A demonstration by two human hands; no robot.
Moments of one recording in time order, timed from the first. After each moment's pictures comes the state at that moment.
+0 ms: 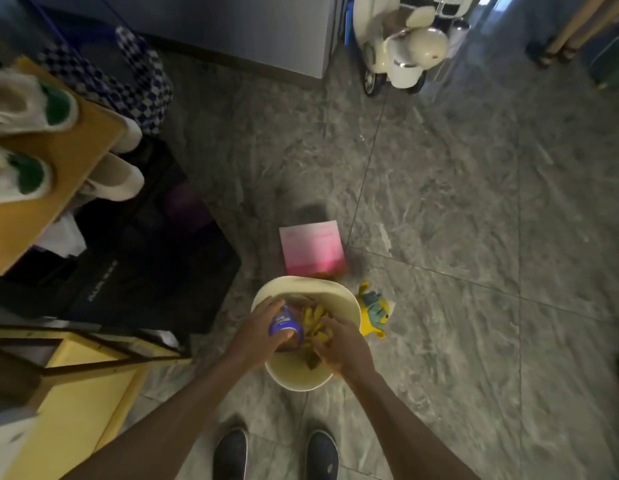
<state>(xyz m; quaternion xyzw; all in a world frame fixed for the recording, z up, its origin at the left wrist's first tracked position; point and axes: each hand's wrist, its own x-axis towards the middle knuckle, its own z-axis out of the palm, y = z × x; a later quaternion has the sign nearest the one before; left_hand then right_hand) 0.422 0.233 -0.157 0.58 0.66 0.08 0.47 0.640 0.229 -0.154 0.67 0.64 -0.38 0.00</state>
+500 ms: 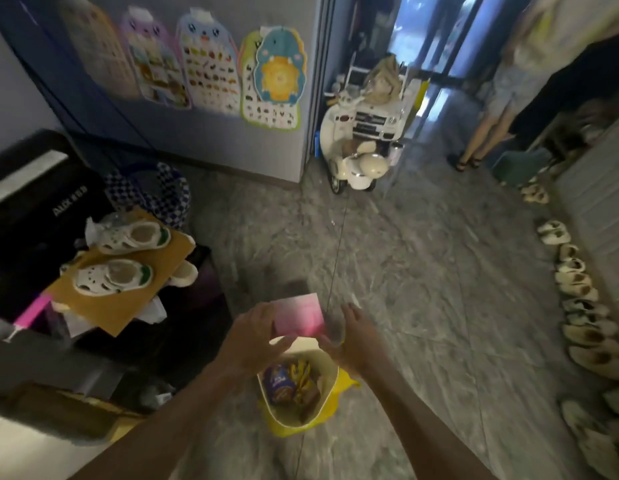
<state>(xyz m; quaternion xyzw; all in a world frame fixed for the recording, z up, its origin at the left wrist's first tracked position) 0.399 0.245 0.117 0.74 0.62 0.13 0.24 0.643 0.239 0.150 0.68 0.70 -0.22 -0.06</state>
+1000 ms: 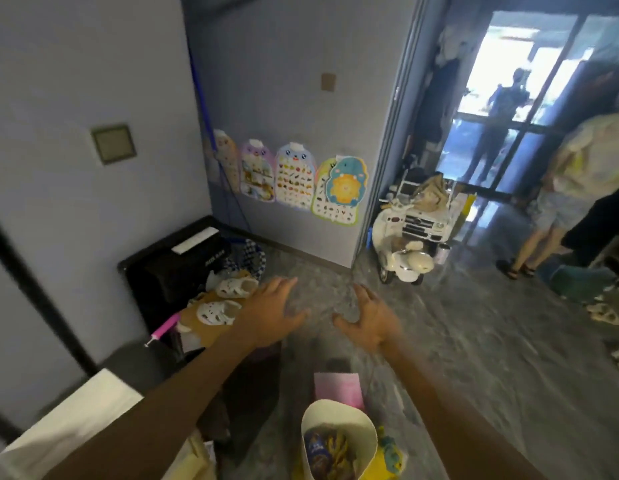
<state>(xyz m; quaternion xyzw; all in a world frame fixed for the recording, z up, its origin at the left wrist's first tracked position) 0.299 0.196 0.348 0.69 0.68 0.20 0.12 0.546 0.236 0.365 0.58 0.79 -0.17 -0.13</state>
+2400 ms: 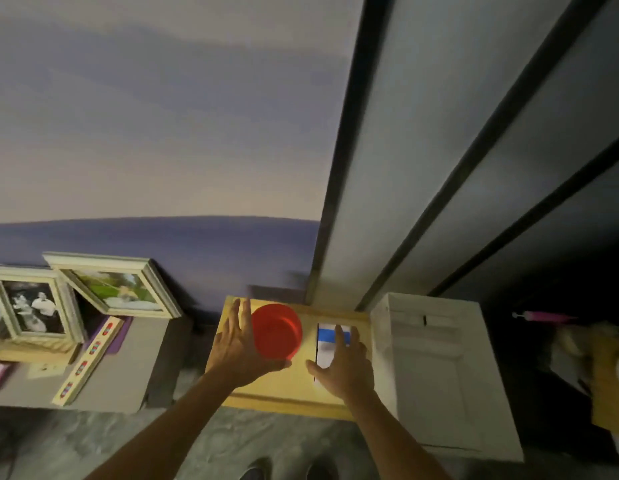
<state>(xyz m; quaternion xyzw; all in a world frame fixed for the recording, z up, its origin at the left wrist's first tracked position) -0.052 -0.351 0.047 0.04 0.96 0.21 0.18 0.008 -0.119 0.015 0.19 0.95 -0.18 0.19</state>
